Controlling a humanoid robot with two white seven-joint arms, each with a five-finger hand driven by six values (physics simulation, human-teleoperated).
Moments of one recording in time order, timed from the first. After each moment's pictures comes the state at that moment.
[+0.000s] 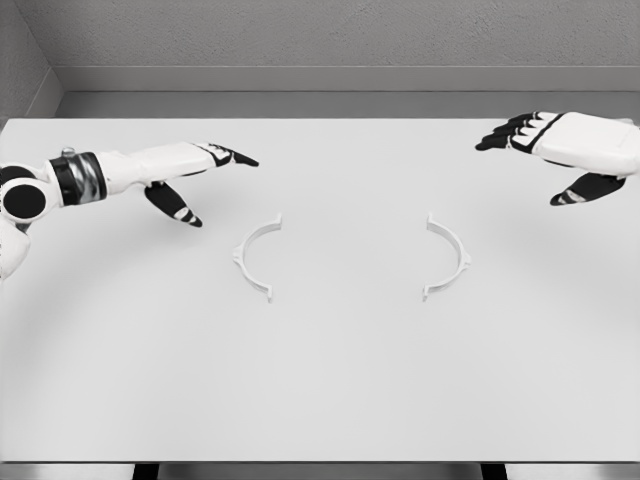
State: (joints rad) left arm -0.76 0.55 -0.63 -1.05 -0.21 -0.61 -0.61; right arm -0.60 -0.94 0.42 -1.48 0.22 -0.61 0.61
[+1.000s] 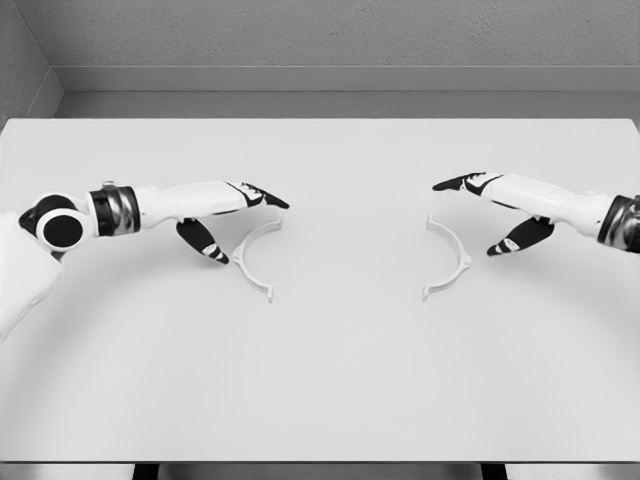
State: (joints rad) left arm -0.70 0.52 -0.69 -1.10 -0.21 -0.61 -0.61; right arm -0.53 -0.72 0.47 -1.22 0.10 -0.61 0.61
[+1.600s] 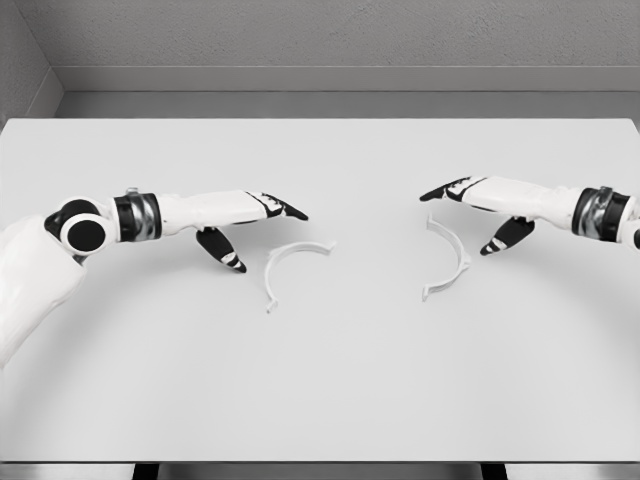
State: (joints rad) left arm -0.71 0.48 -0.73 -1.10 -0.22 -0.61 -0.61; right arm -0.63 -0.67 0.57 -1.14 0.25 -0.61 0.61
